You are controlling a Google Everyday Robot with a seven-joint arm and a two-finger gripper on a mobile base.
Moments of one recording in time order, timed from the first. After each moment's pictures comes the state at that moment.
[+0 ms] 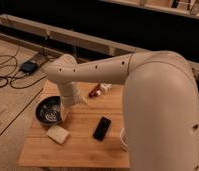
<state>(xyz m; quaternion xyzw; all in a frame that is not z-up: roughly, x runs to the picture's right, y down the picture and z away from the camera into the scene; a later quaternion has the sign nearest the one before) -0.109 0.123 0.712 -0.25 -0.33 -0.79 0.45</state>
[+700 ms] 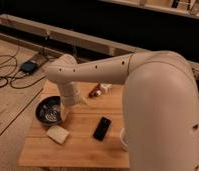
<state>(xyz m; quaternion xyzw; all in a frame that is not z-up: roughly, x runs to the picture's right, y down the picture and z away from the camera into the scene) -0.109 0.123 0.712 -0.25 -0.33 -0.79 0.45</state>
